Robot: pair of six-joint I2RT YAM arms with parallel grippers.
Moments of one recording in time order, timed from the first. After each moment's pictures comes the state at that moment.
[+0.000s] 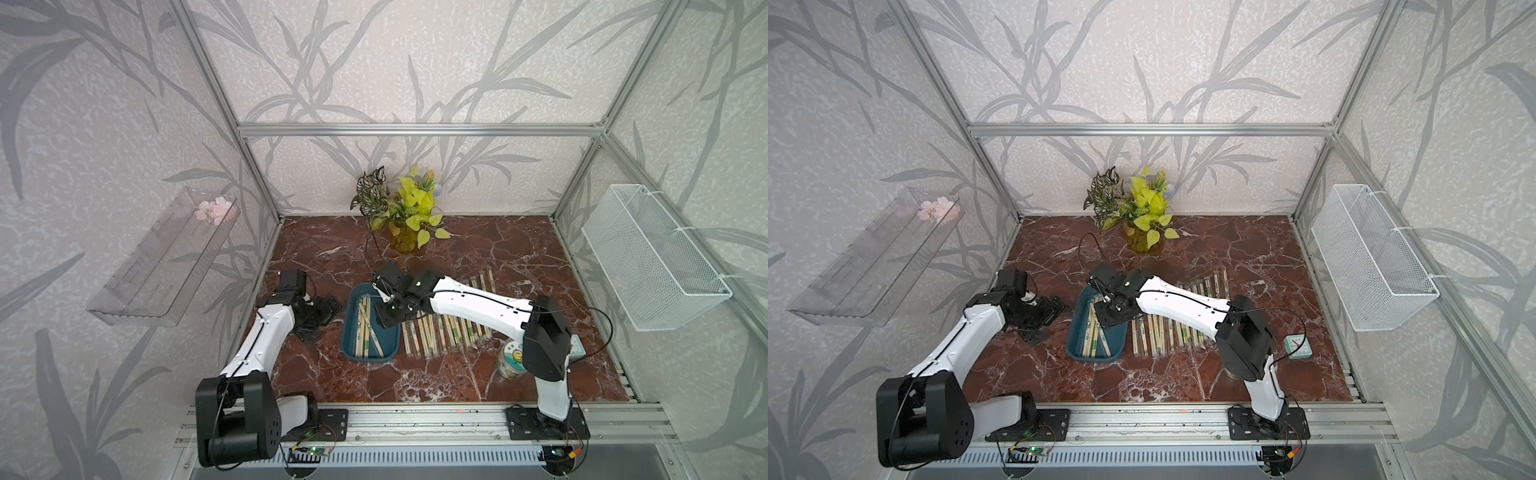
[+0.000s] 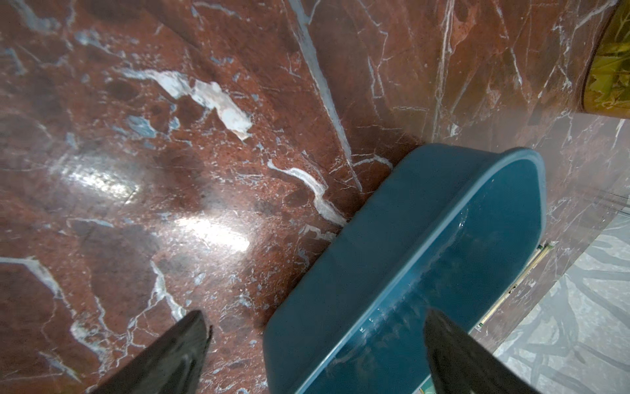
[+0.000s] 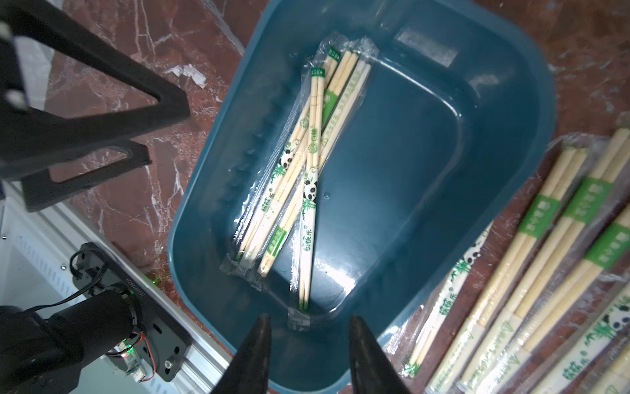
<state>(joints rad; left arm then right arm) 0.13 1.24 0.78 -0.83 0.36 -0.69 1.03 1.99 1.71 -0.85 -0.11 0.57</state>
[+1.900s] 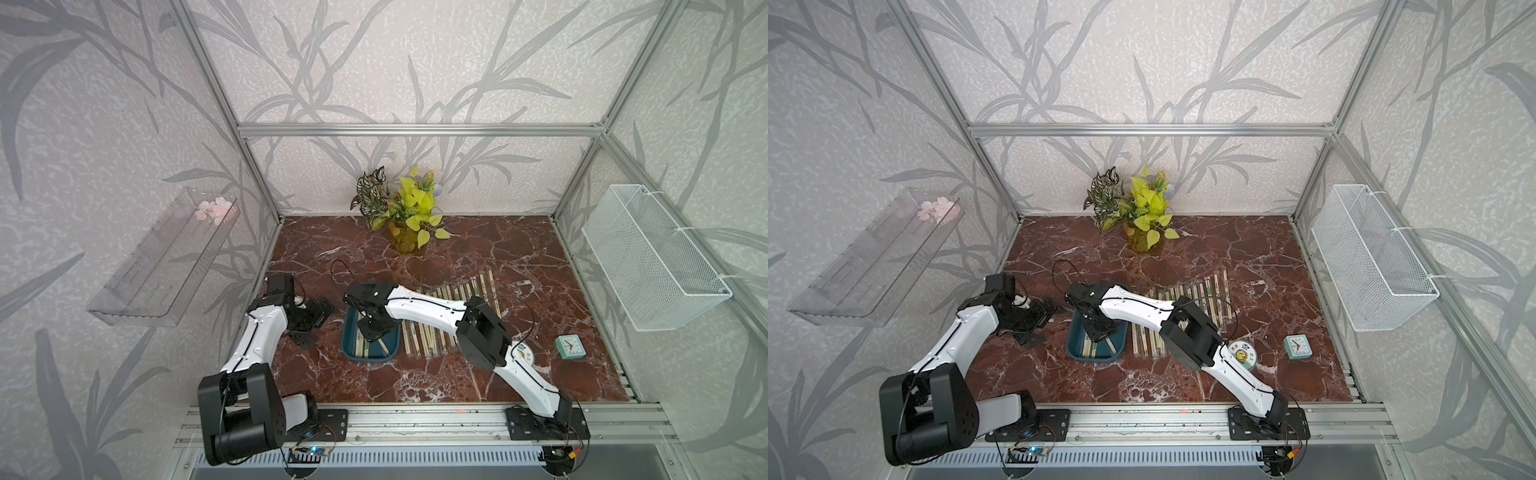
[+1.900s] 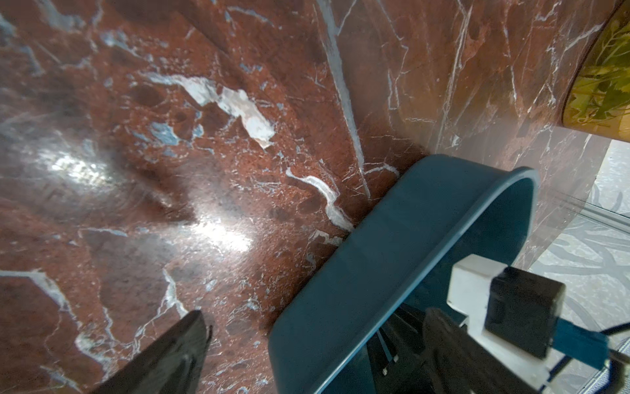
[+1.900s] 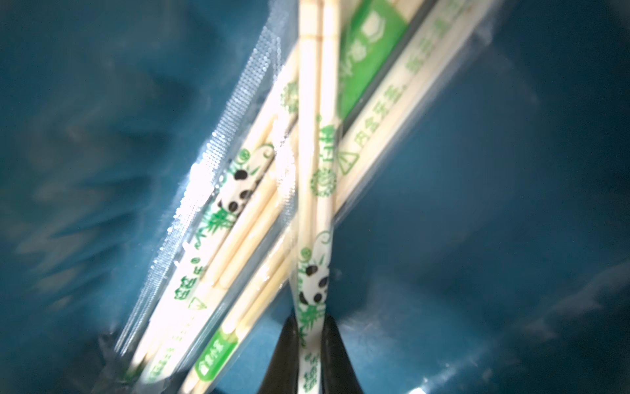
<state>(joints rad) 0.24 1.25 0.75 -0.83 0.46 -0.63 1.07 2.43 2.10 -1.06 -0.03 0.48</state>
